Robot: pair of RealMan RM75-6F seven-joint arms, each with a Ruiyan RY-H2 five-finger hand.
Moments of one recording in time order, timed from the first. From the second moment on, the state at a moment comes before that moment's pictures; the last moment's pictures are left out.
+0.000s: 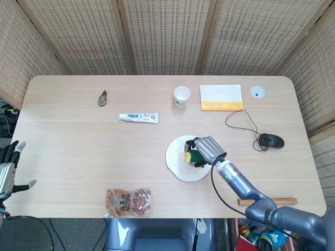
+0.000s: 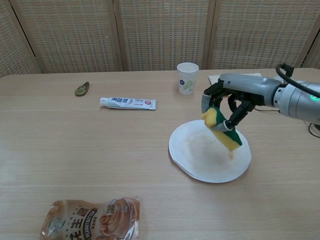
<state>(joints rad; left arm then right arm) -0.13 -1.07 -0.08 -1.76 1.26 1.36 0.21 0.75 -1.51 0.18 -1.41 -1.32 0.81 0.10</state>
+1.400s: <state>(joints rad) -0.14 -1.06 -0.07 -1.77 1.26 1.35 0.21 0.74 -1.68 0.13 -1.18 -1.23 0.75 0.07</state>
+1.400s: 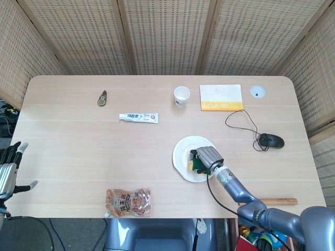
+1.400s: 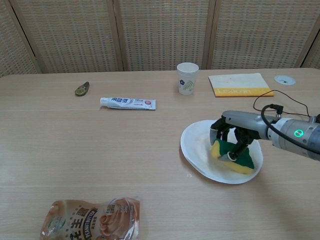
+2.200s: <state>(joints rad) -0.14 -1.06 -0.06 -1.77 1.26 1.35 0.19 0.75 -1.71 0.16 -1.13 -1.25 0.79 0.05</state>
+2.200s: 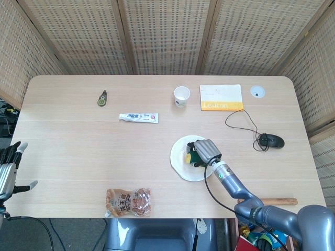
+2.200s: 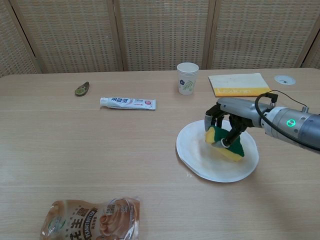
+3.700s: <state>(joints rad) -0.14 -1.05 -0.05 -1.77 1.28 1.34 0.18 0.75 -1.59 0.17 -1.13 -1.33 0.84 0.05</state>
